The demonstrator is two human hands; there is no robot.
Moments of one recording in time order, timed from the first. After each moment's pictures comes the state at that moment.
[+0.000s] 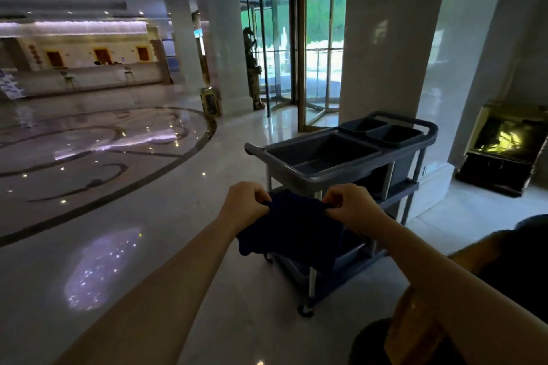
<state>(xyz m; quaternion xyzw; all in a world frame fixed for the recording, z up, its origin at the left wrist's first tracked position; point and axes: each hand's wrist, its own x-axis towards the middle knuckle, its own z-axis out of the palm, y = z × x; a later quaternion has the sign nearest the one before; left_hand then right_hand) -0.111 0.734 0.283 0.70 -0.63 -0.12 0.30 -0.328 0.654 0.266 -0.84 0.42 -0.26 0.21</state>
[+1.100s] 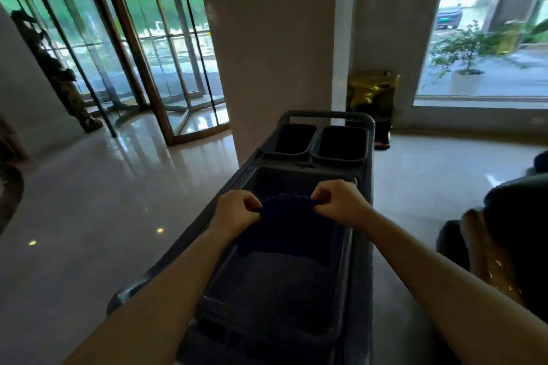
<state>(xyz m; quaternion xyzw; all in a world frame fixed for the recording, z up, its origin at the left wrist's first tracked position) 0.007 0.077 0.223 0.51 -0.80 -0.21 0.23 -0.213 0.135 0.218 -0.66 0.66 -0.32 0.17</state>
